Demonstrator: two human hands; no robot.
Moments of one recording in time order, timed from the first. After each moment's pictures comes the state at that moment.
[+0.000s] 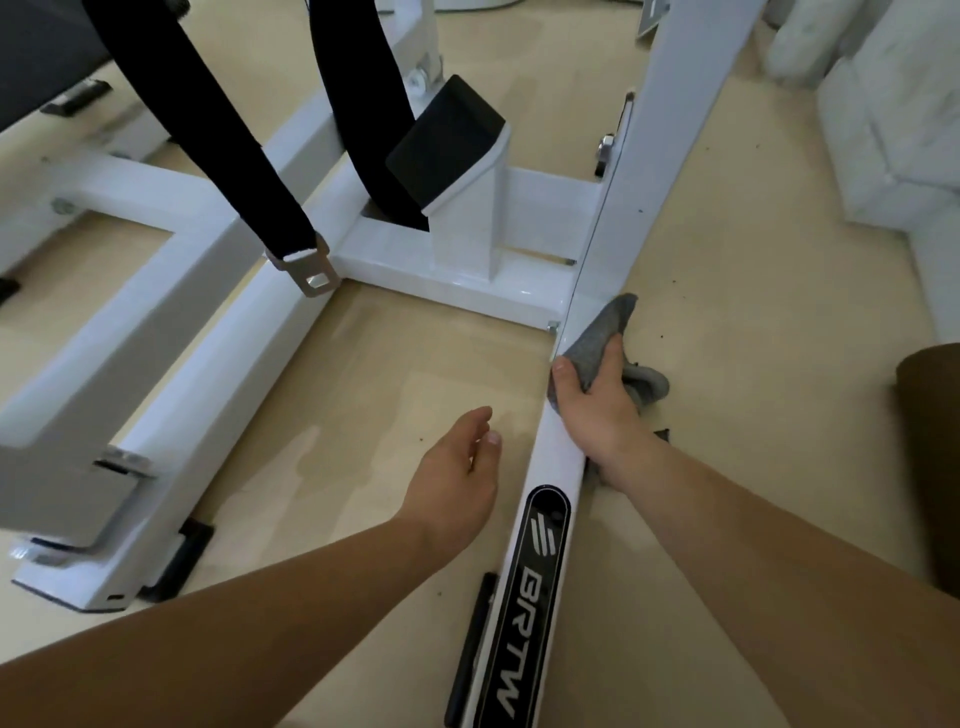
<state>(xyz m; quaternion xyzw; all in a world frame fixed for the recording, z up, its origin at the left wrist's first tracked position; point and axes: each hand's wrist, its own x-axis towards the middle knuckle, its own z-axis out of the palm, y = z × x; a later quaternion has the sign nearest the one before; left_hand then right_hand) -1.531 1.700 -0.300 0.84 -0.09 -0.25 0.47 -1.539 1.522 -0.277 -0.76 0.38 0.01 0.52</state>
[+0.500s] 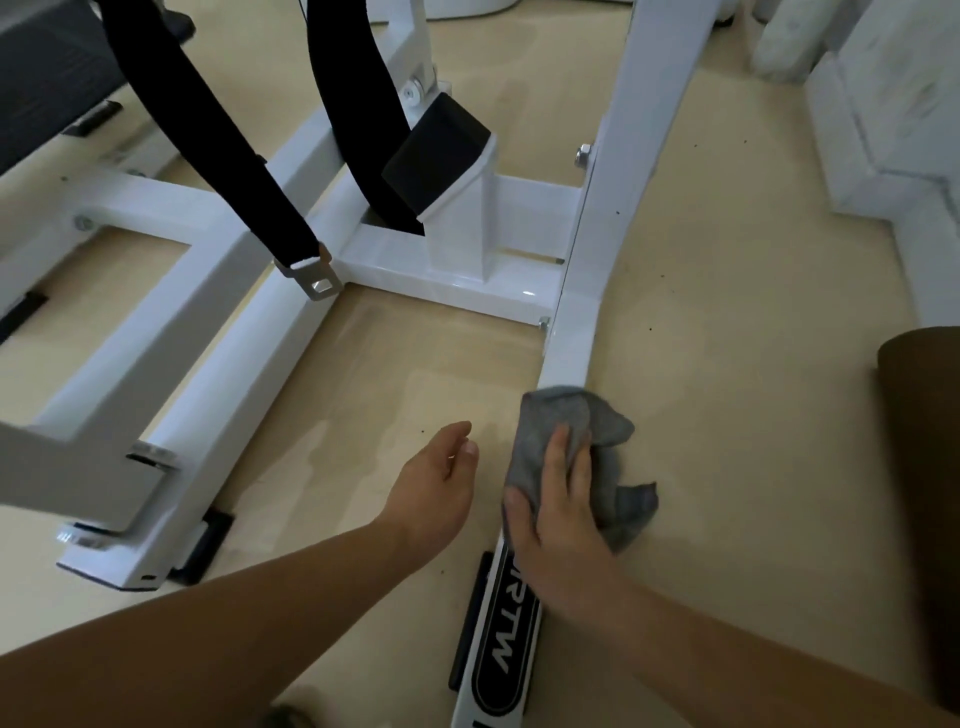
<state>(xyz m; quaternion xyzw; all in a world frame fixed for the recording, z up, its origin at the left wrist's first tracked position) -1.542 1.724 -0.294 0.85 -0.08 -0.28 0.44 -1.646 1.598 -0.286 -0.86 0.21 0.06 0.47</state>
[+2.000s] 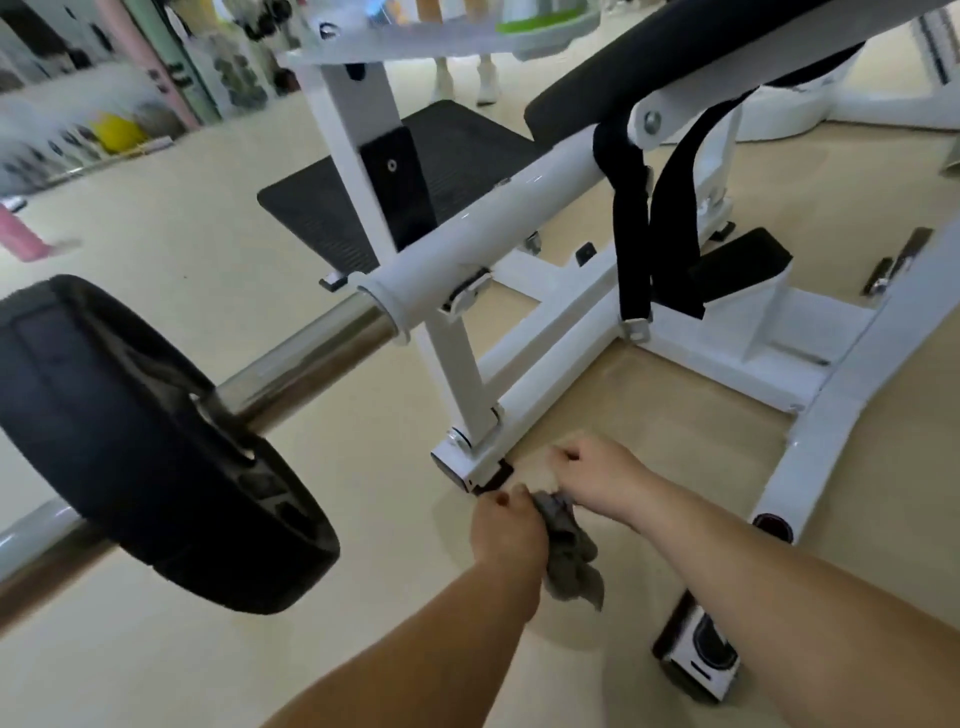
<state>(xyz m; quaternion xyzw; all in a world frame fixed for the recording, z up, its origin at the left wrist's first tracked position) -1.639 1.881 -0.174 0.74 0.37 -0.09 0.56 -1.587 1.765 -0.134 -0.87 0.02 0.23 0.43</state>
